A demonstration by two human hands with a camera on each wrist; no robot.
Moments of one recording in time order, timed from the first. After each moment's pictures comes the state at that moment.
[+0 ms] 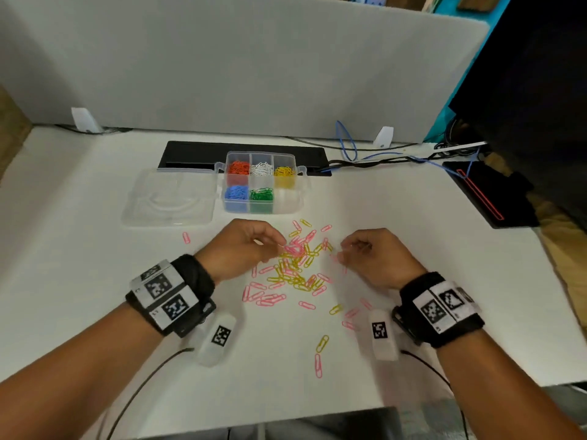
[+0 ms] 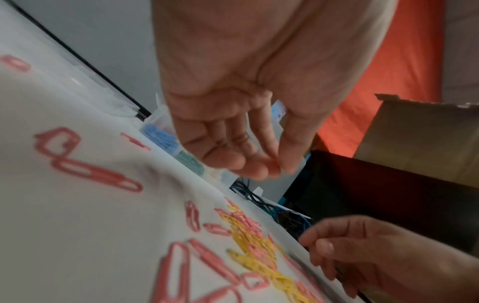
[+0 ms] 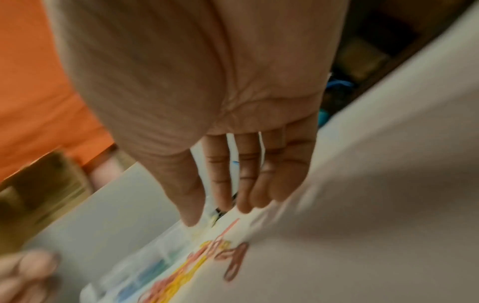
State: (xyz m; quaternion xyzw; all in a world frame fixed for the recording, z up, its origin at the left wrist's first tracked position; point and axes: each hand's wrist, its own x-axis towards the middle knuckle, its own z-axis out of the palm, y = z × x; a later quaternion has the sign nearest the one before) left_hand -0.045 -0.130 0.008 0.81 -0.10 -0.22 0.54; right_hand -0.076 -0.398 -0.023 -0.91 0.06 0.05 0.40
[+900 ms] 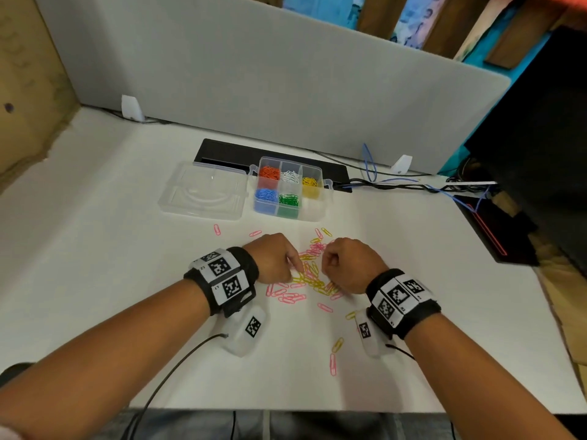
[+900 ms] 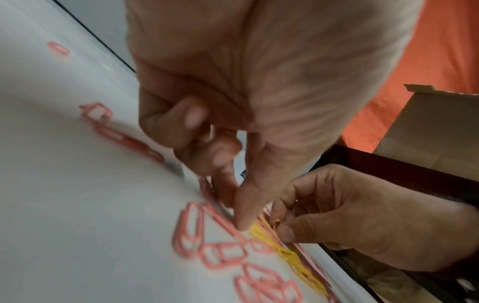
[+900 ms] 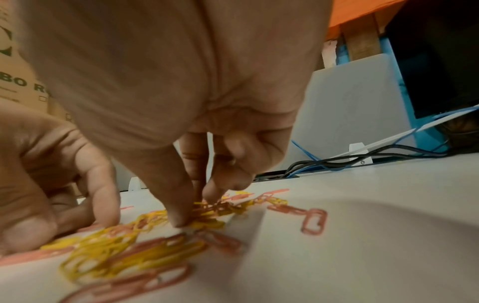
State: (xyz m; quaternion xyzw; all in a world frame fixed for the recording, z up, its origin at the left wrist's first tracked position) left_hand -0.041 -0.122 -0.016 0.89 -0.19 -0.25 0.32; right_hand -0.061 -0.316 -0.003 -0.98 -0.07 0.13 0.14
